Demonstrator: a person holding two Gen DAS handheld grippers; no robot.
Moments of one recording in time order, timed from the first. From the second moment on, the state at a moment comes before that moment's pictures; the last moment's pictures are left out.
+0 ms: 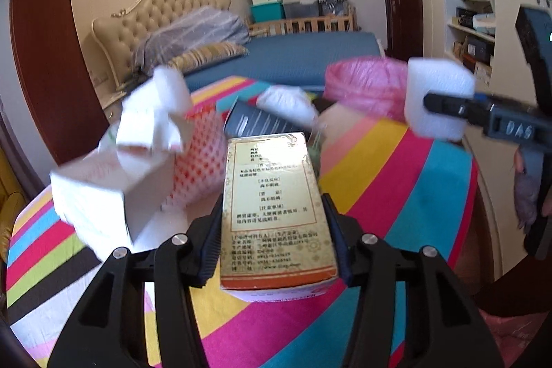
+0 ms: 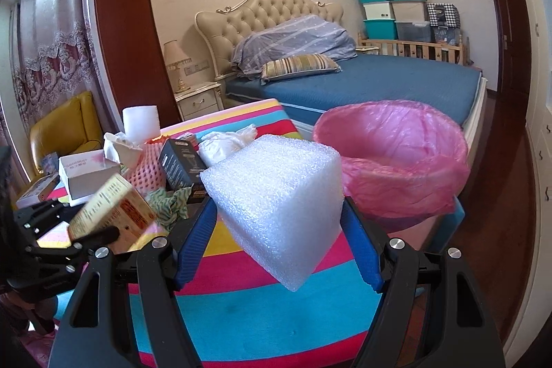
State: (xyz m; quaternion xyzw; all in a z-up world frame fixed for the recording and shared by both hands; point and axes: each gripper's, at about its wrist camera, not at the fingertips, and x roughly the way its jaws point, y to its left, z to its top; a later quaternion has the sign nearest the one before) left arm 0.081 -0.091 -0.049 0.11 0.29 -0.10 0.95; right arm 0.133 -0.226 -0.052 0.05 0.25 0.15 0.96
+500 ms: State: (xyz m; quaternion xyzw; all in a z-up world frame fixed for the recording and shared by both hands) left arm 0.157 -0.164 -0.018 0.09 0.25 -0.17 0.95; right arm 0.164 -0.256 -0.035 -0.03 0.24 0.06 0.97
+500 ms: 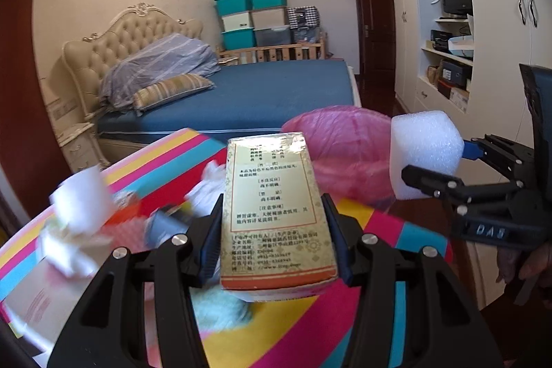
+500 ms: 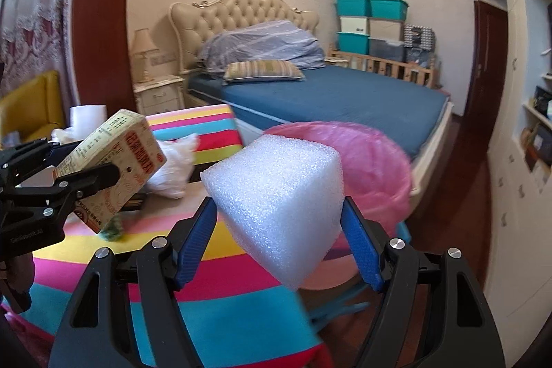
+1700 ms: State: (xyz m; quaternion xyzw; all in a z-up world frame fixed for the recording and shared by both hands) left arm 0.315 -0.239 -0.023 0.08 0.26 -0.18 0.94; right arm 0.282 -0.348 -0.031 -0.06 0.21 -0.01 0.98
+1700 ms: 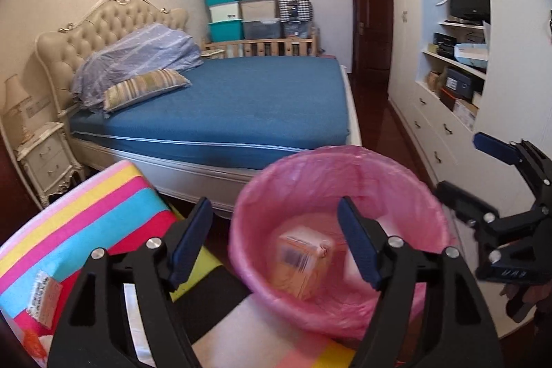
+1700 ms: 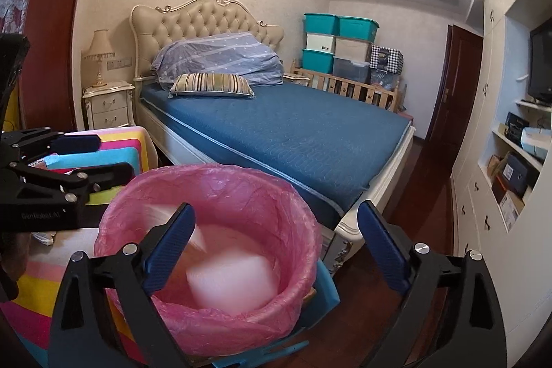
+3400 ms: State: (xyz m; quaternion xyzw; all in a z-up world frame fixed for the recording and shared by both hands) left arm 0.060 0.019 0.012 0.08 0.20 -0.02 0.98; right arm 0.149 -0.114 -0.049 0.00 0.27 0.09 0.96
